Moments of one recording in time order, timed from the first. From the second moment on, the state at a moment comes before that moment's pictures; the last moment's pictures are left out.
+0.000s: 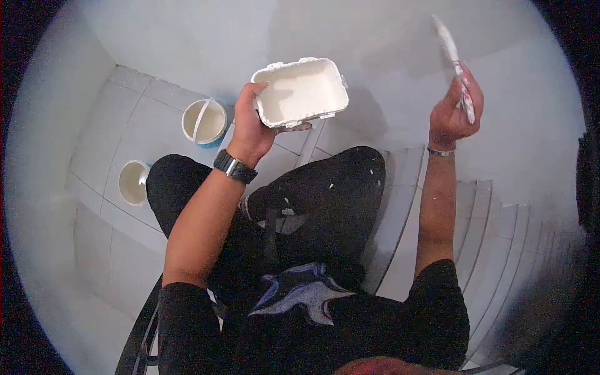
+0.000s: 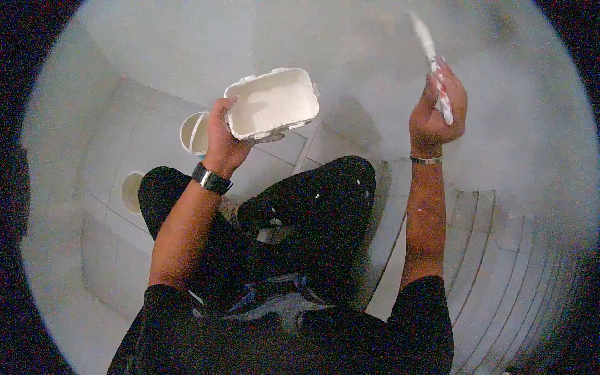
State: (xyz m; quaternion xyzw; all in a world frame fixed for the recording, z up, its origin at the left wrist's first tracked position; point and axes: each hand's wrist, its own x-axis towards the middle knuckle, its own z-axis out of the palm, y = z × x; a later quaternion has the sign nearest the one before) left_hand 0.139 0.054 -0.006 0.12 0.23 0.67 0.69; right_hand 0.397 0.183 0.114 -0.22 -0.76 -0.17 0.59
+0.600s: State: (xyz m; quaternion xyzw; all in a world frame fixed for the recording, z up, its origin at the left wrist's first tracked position) left_hand 0.139 0.055 -0.012 0.12 0.23 0.67 0.70; right_hand 0.383 0.199 0.117 -0.24 -0.85 -0.13 0.46
